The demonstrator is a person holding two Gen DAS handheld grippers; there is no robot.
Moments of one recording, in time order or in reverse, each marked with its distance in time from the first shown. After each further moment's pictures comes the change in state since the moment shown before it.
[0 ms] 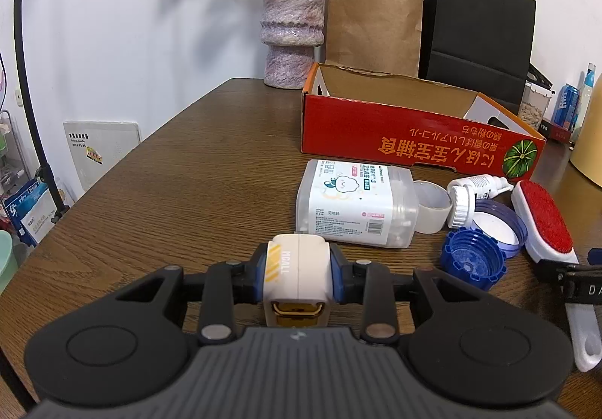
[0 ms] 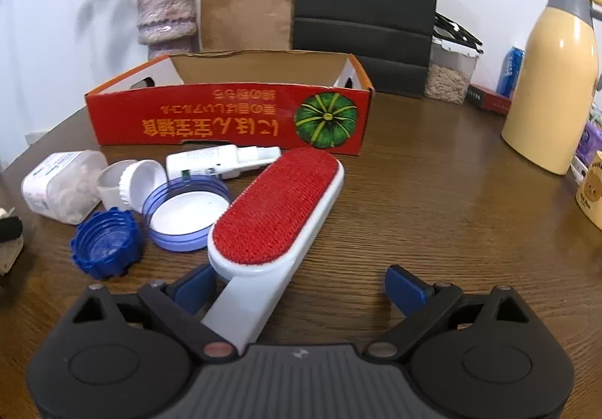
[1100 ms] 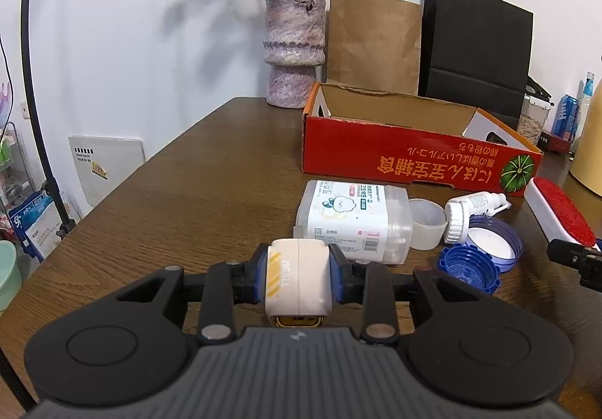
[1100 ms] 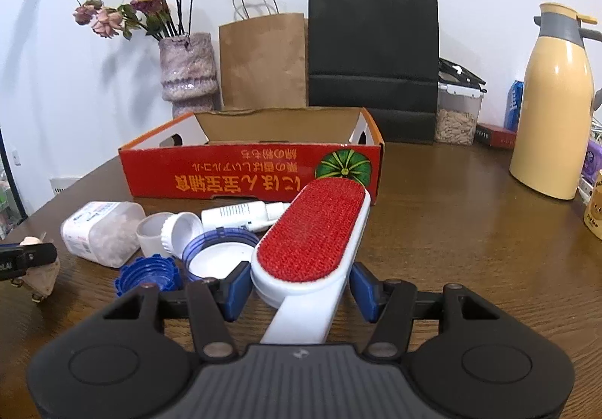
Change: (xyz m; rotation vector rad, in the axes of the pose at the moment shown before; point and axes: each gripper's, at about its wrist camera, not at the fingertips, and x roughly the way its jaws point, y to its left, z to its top) left arm -0.011 -0.002 0.005 -0.001 -0.059 0.010; right arm -0.030 0.003 -0.002 0.023 -0.189 0.076
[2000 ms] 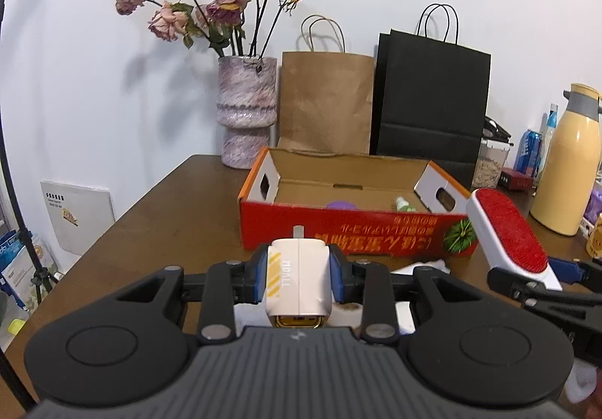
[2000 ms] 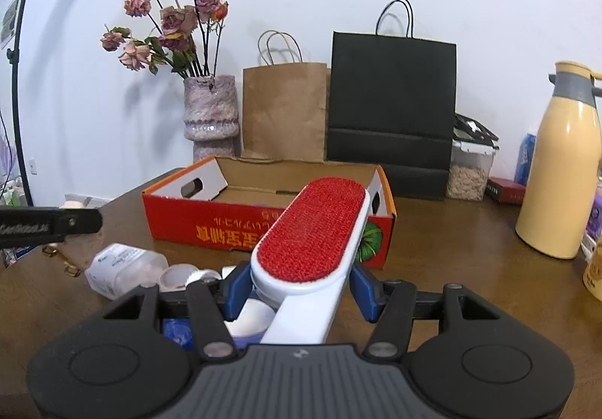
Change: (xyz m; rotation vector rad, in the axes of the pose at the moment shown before) left arm -0.023 -0.045 0.051 0.030 -0.124 -0.094; right arm -0.020 0.008 0.034 -0.074 -0.117 0.041
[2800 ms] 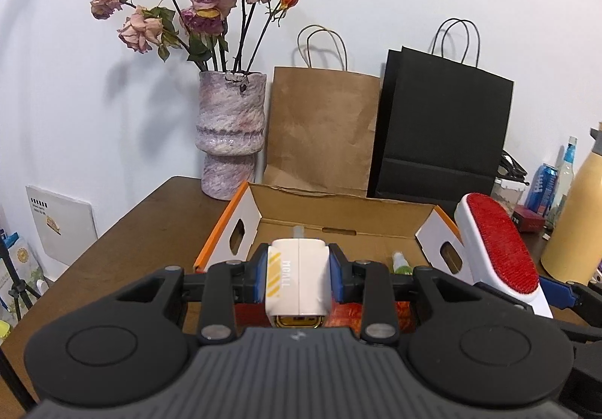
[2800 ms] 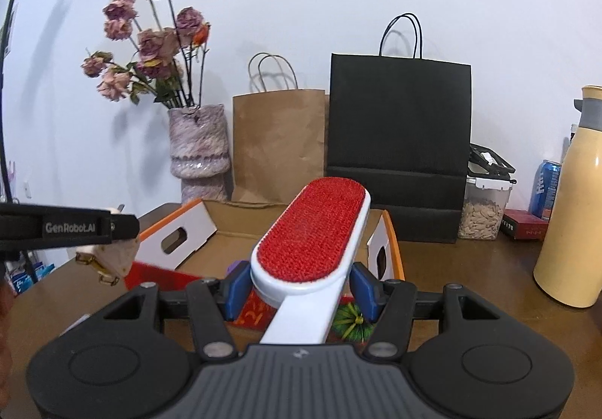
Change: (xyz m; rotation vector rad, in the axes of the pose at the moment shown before) left arm 0.078 -0.021 0.058 -0.058 -0.020 0.003; right arm 0.062 -0.014 0.058 0.021 -0.055 0.008
